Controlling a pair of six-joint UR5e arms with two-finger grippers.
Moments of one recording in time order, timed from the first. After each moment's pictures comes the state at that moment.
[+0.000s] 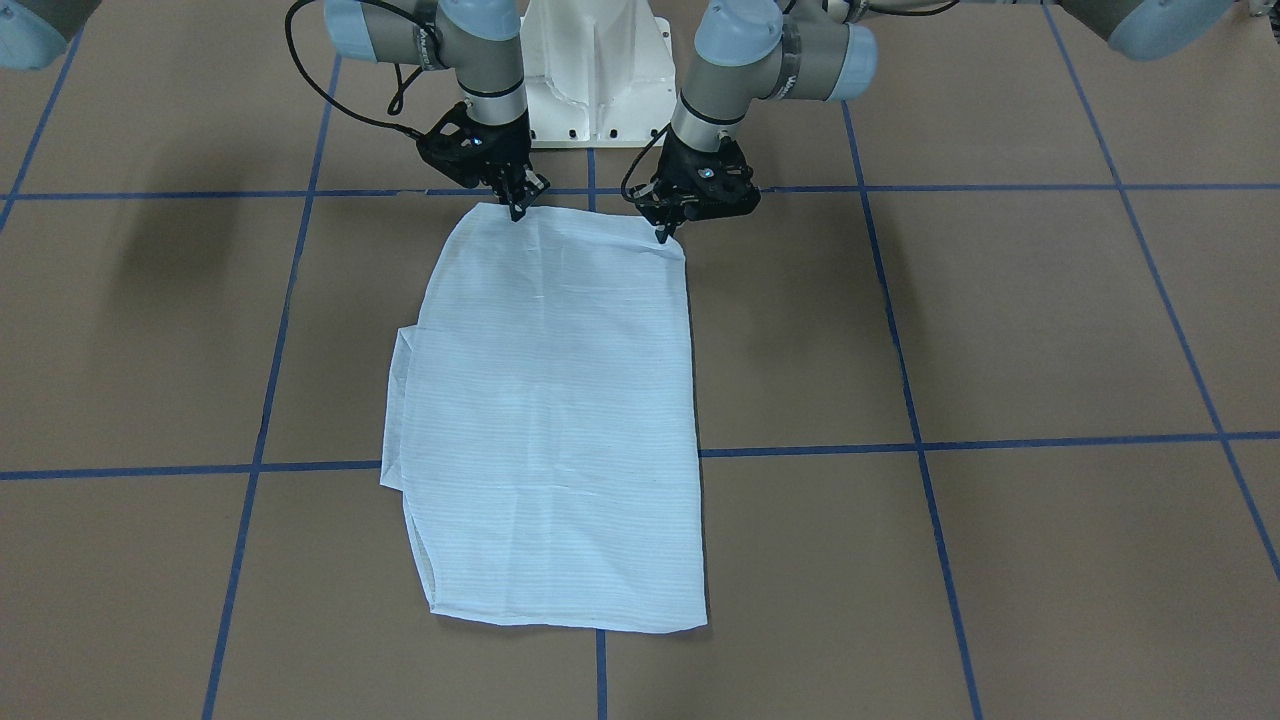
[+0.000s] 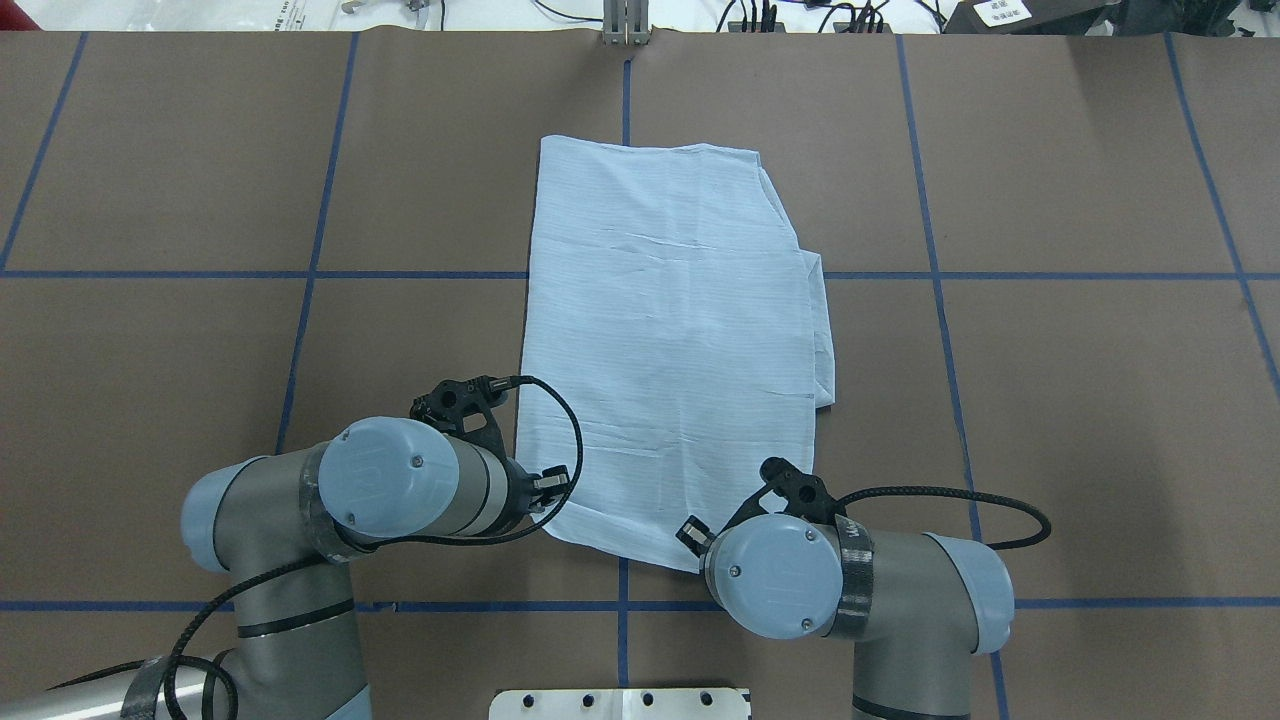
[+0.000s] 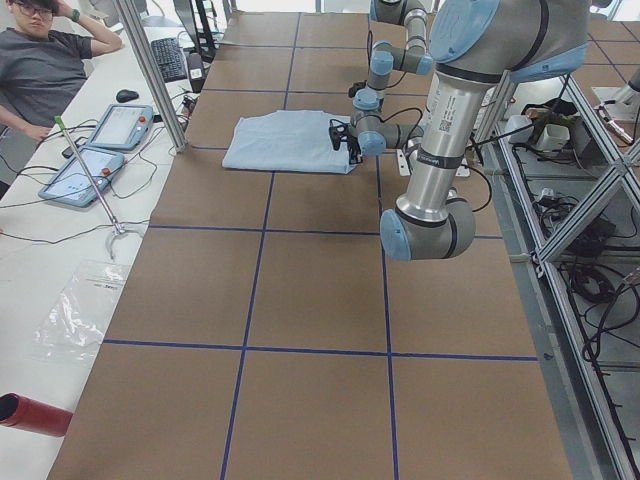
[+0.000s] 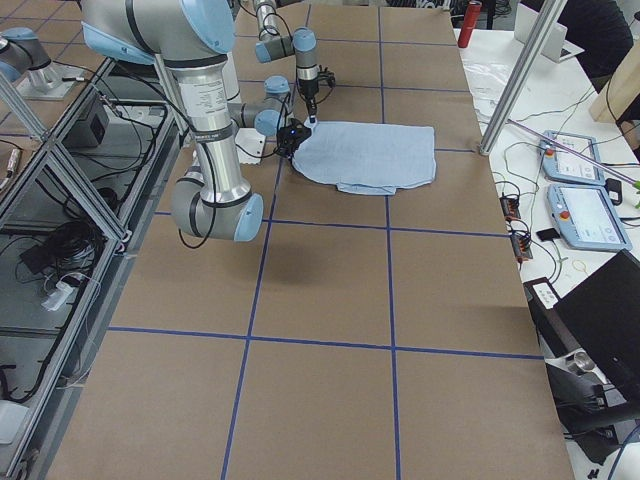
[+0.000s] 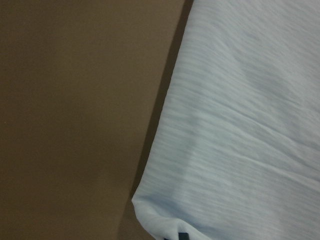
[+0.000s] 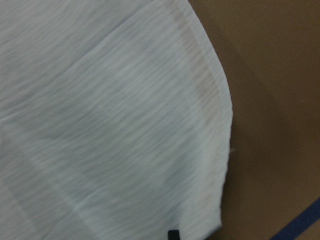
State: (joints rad) left arm -0.31 -2.04 -1.82 -1.84 -1.72 -1.67; right arm 0.18 -1.13 1.89 -1.56 1.60 2.16
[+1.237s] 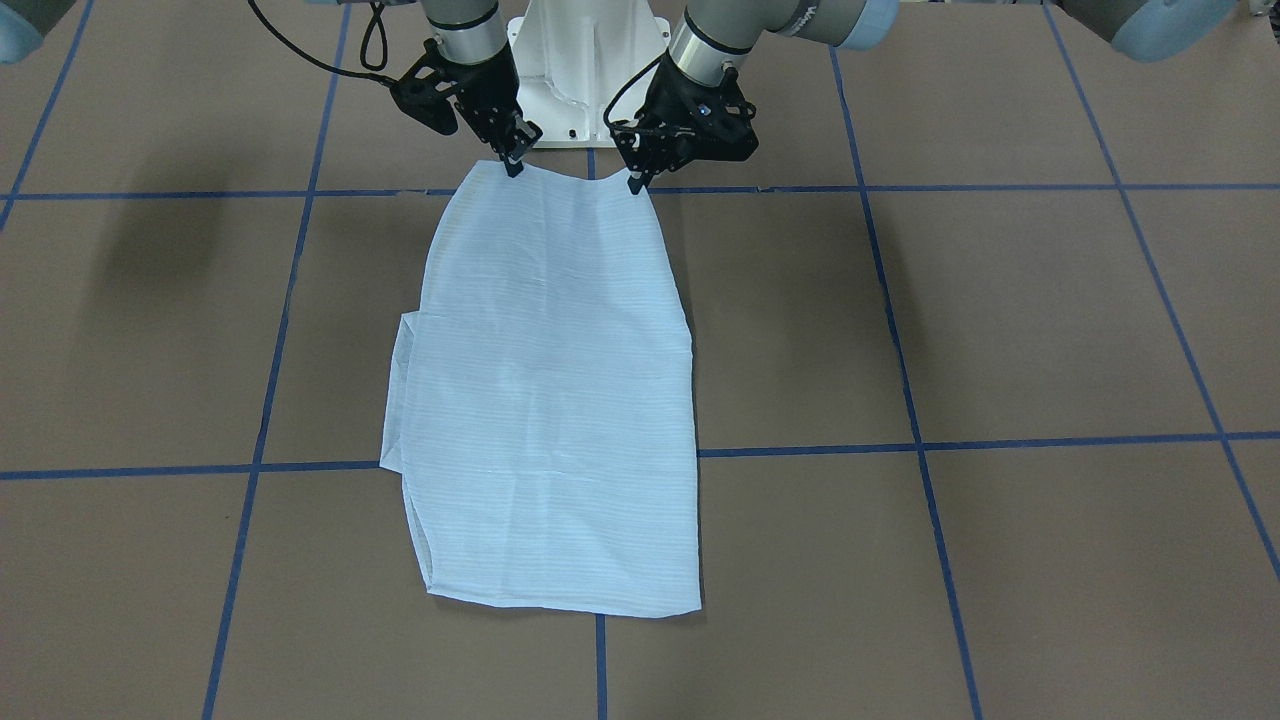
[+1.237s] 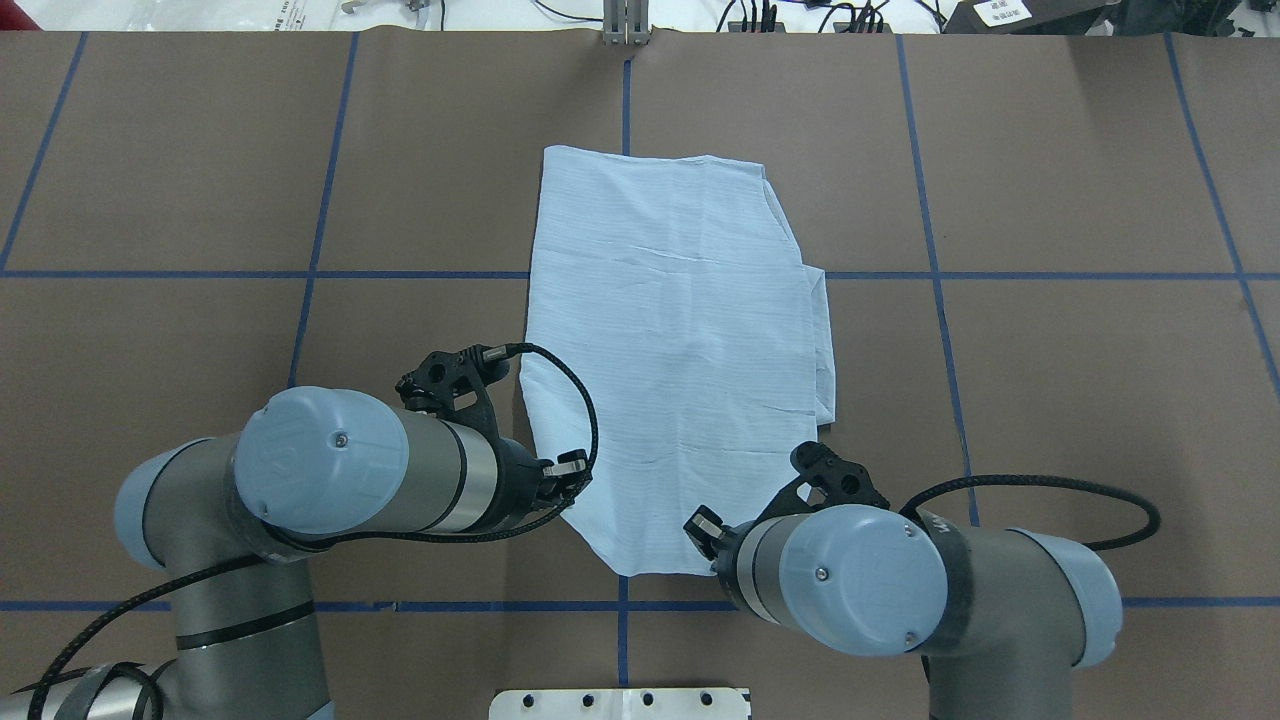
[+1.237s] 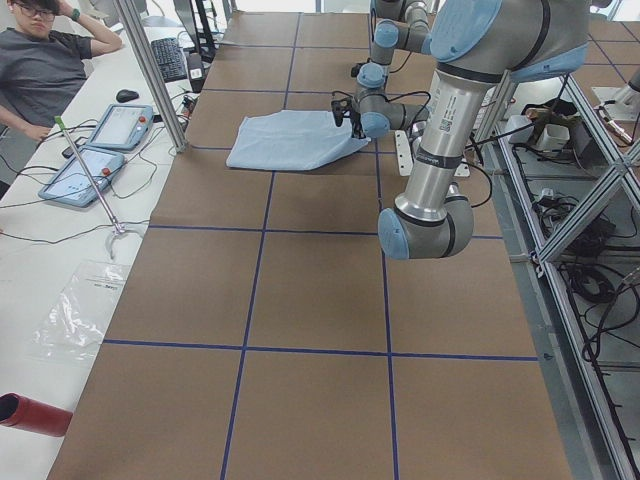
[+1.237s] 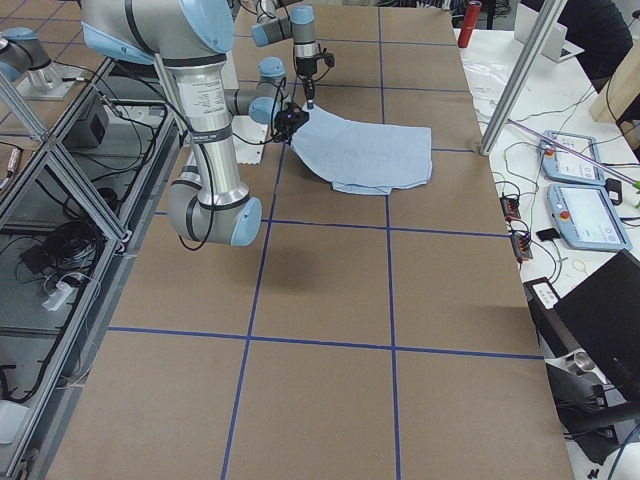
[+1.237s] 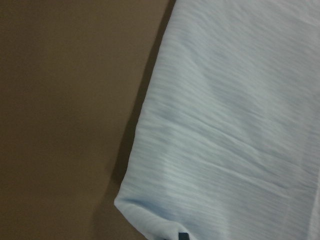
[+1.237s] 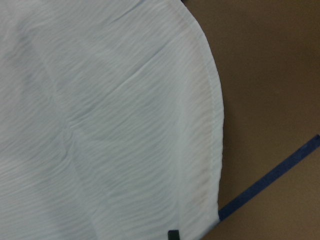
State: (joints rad) left arm -0.33 -2.05 -2.01 -1.80 -1.77 -1.68; right arm 0.19 -1.18 2.12 -1.59 1.62 2.18
